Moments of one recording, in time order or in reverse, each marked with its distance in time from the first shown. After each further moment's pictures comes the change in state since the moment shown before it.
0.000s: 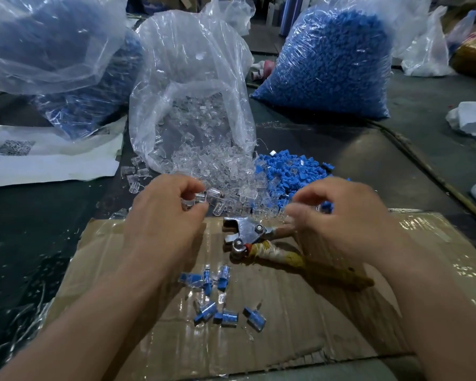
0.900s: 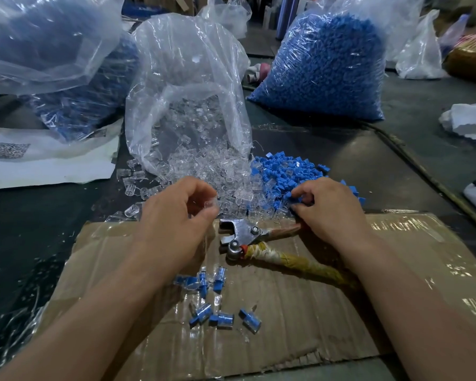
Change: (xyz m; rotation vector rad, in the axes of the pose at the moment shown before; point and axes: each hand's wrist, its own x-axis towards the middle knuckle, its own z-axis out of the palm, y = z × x) left_hand -0.003 0.007 0.001 -0.148 -0.148 0.086; right_hand 0.029 0.024 0.027 -0.218 0.077 0.189
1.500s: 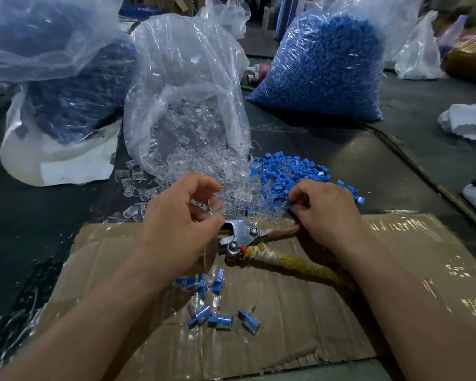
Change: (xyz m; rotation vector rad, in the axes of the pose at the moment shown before) left_hand -0.004 0.003 0.001 -0.191 -0.029 0.026; right_hand -0.003 -0.003 -0.001 -0.002 0.025 -0.065
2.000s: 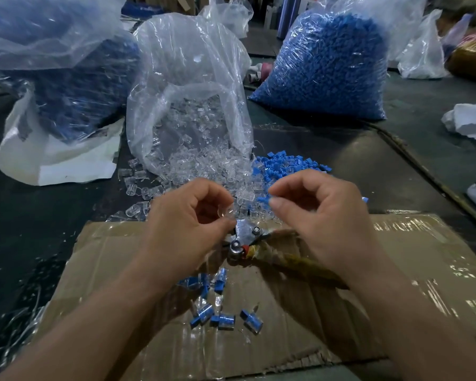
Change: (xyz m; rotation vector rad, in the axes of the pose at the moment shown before) left_hand -0.002 0.001 0.002 -0.021 0.005 0.102; right_hand -0.042 -0.046 -0.033 0.799 0.070 -0.152
